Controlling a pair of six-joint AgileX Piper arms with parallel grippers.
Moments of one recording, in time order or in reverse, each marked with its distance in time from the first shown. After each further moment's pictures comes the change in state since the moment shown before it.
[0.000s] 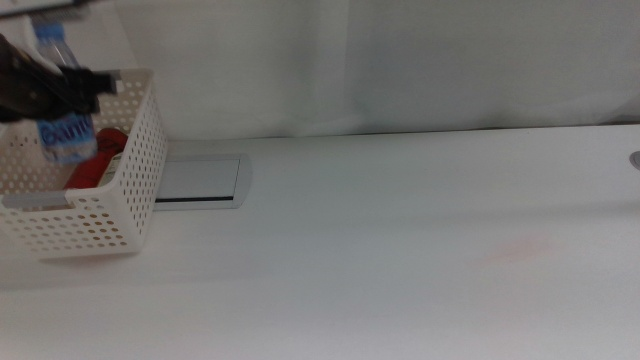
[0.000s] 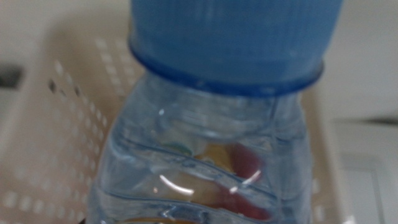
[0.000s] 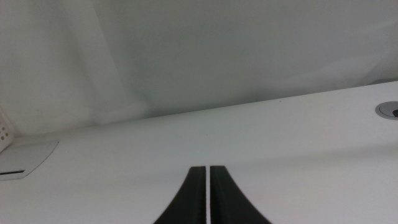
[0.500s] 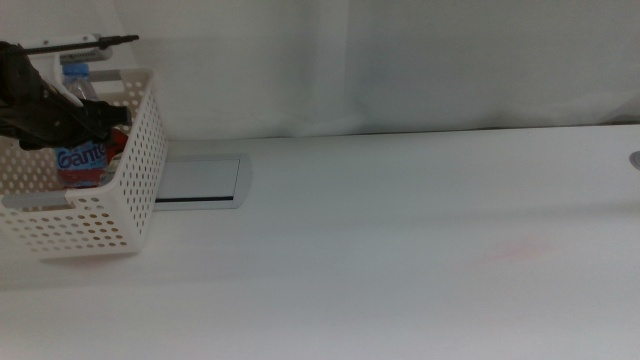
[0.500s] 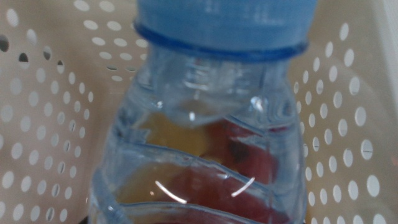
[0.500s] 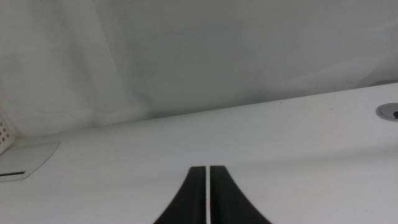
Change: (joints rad) left arm 0.001 0.131 -0.006 0.008 -0.030 0.008; right arm 0.000 0.000 0.000 0.000 -0.004 0.000
